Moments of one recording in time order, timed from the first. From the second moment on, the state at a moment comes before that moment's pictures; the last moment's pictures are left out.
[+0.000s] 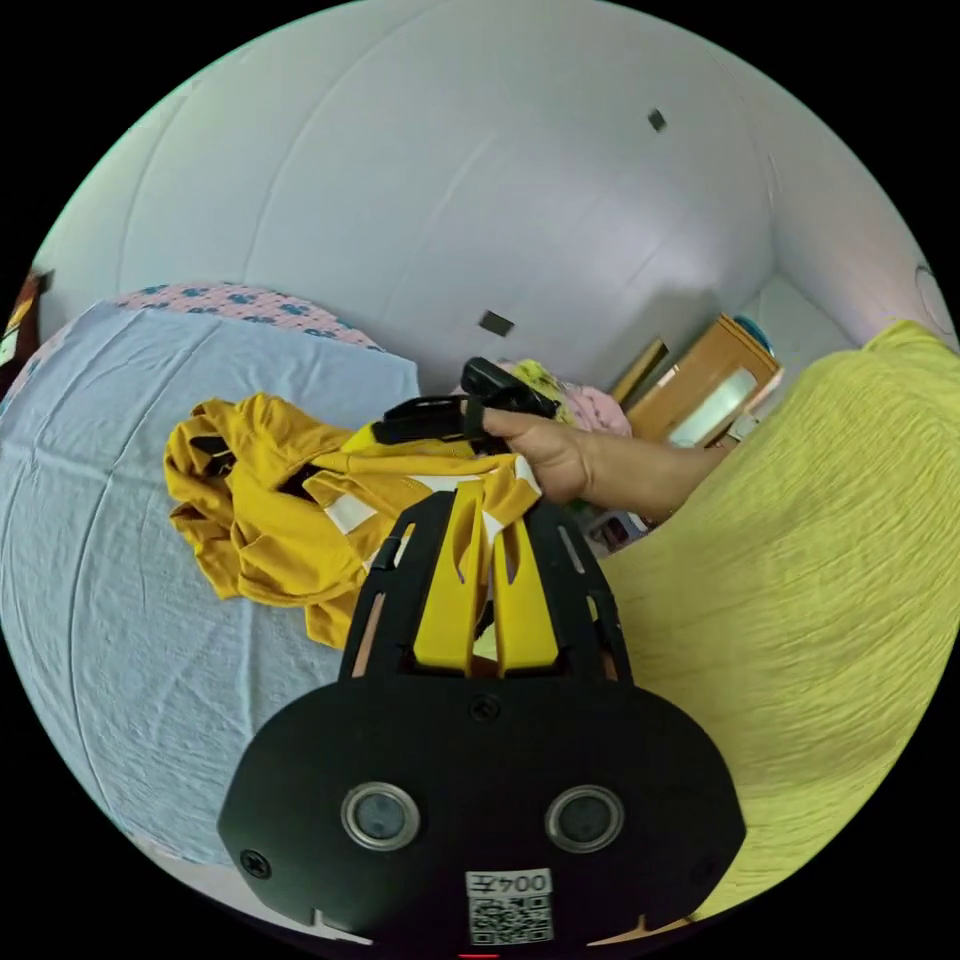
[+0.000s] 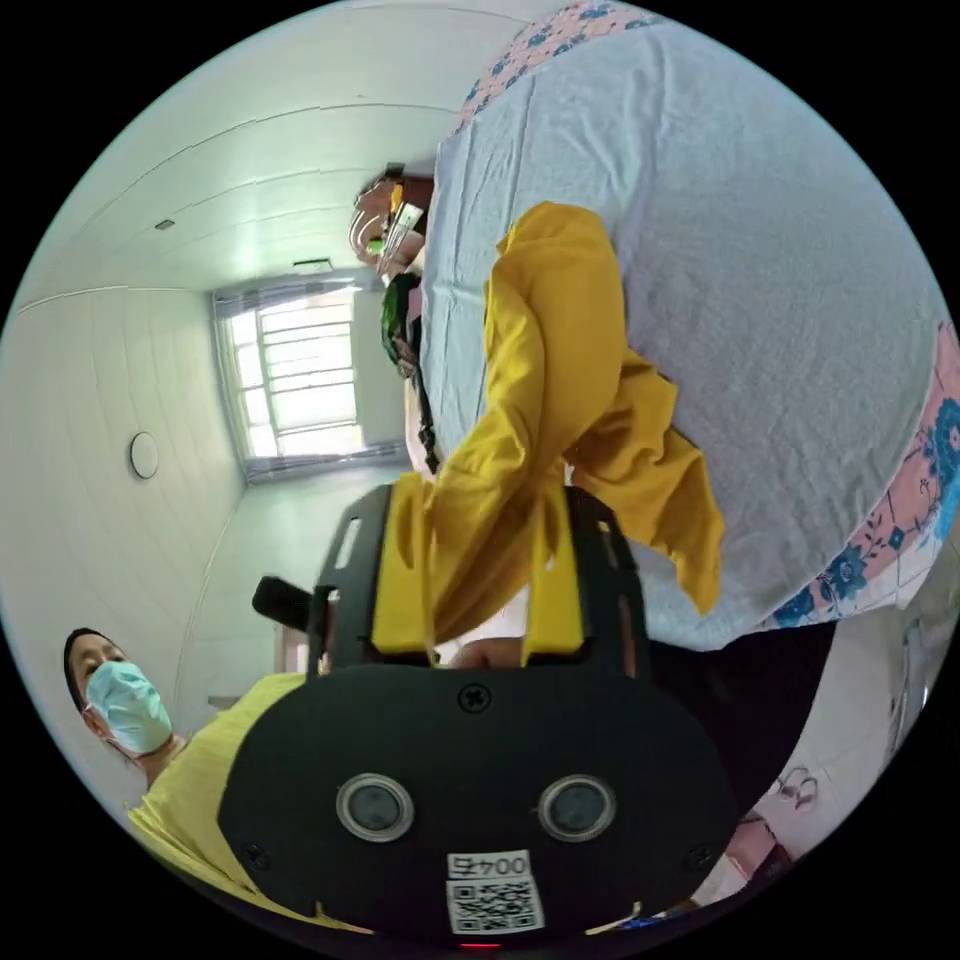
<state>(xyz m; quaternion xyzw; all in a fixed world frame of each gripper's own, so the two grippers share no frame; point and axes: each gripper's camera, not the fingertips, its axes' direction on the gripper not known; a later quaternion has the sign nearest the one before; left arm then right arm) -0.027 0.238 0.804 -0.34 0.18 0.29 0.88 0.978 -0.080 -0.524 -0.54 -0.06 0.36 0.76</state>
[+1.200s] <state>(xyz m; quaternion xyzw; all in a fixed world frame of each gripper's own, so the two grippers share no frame) -0.001 0.292 0.769 -0.19 -0.23 0.32 0.90 0.800 0.051 -0.383 -0.59 0.19 -0.47 0.62</state>
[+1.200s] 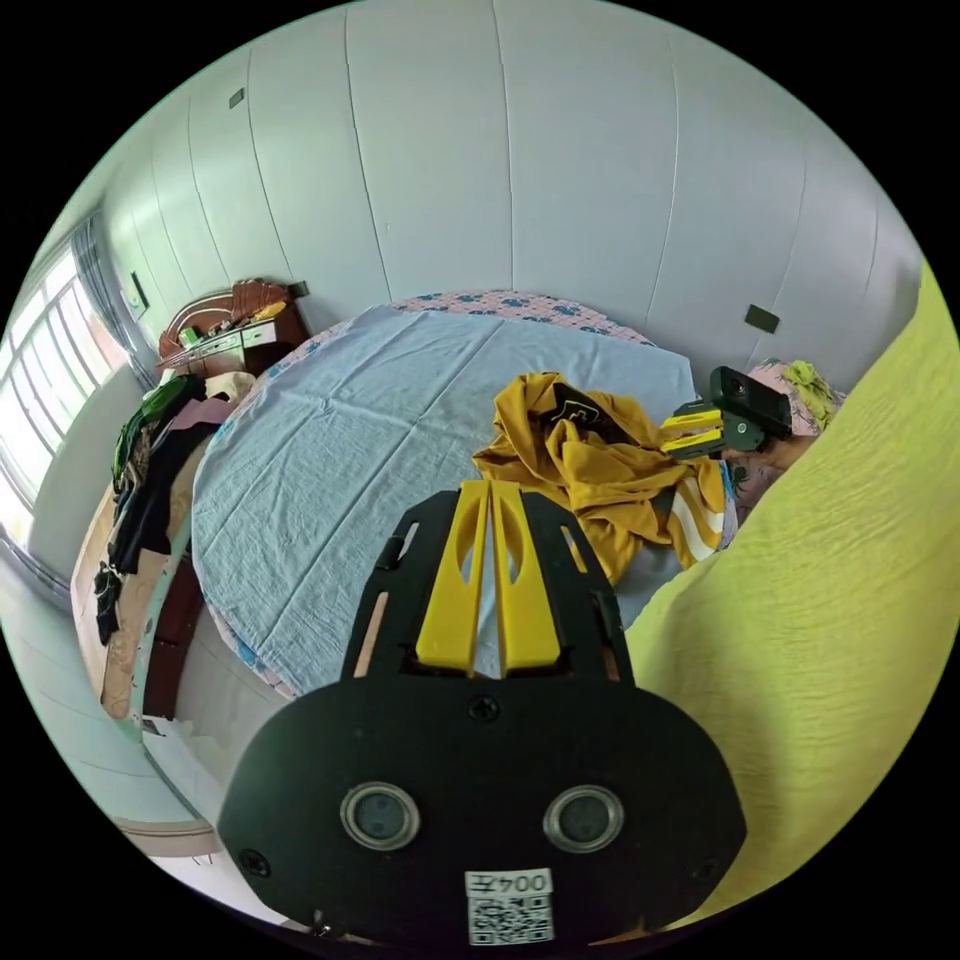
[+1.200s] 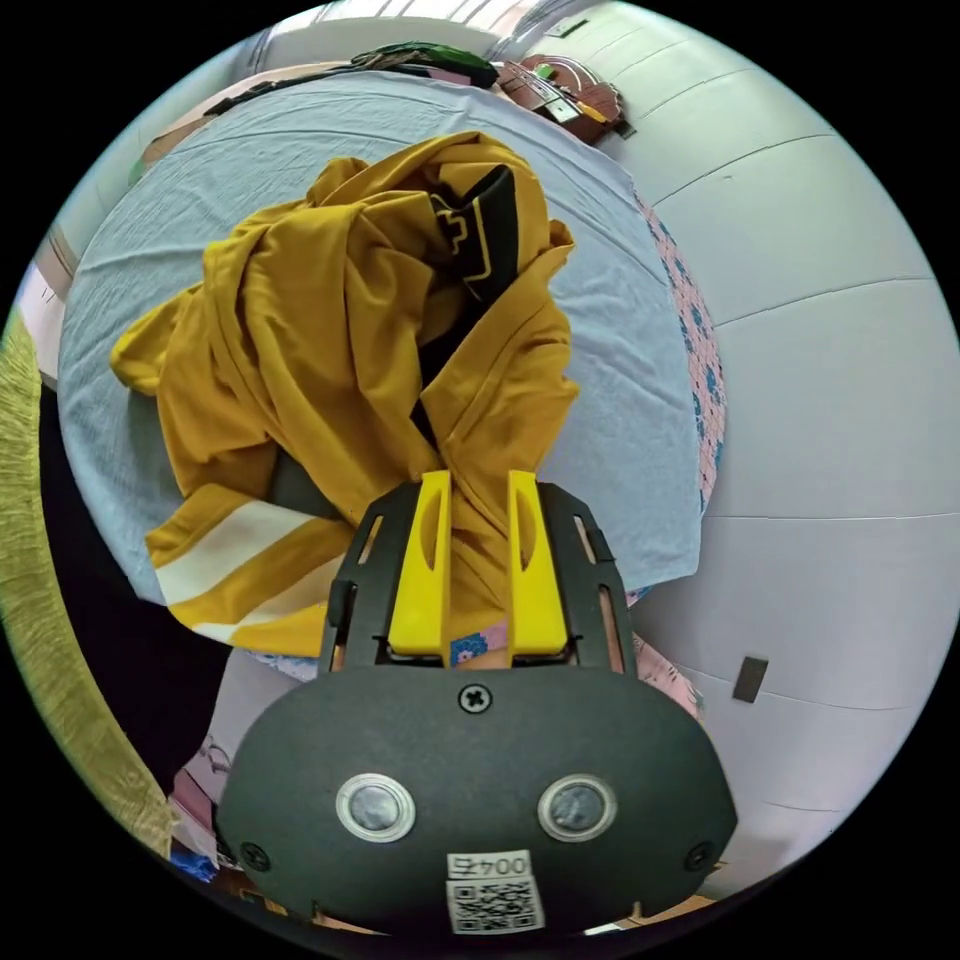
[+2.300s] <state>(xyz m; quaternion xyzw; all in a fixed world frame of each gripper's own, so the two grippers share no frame) -0.066 0.299 0.703 -0.17 -0.16 0.20 0.95 0.818 0.046 -0.446 -0.58 0.23 -0.46 0.64</state>
